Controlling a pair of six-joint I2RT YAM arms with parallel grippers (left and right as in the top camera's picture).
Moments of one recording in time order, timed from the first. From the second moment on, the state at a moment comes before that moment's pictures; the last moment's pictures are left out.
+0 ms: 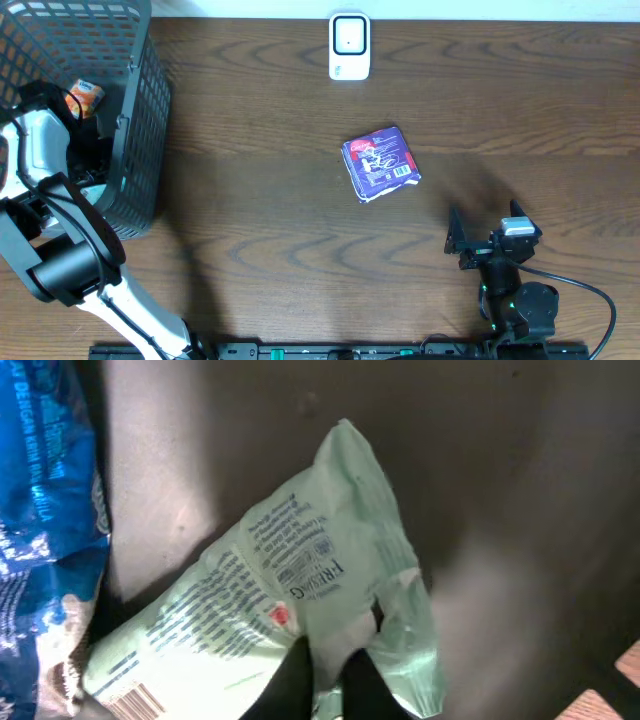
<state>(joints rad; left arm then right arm) 0.51 2.05 1.57 -1.05 0.02 0.14 0.05 0.01 0.01 -0.07 -0.04 0.01</state>
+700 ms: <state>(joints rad) 0.52 1.68 1.70 -0.88 0.13 -0.05 0.05 0.01 0.01 -0.07 -0.04 0.01</state>
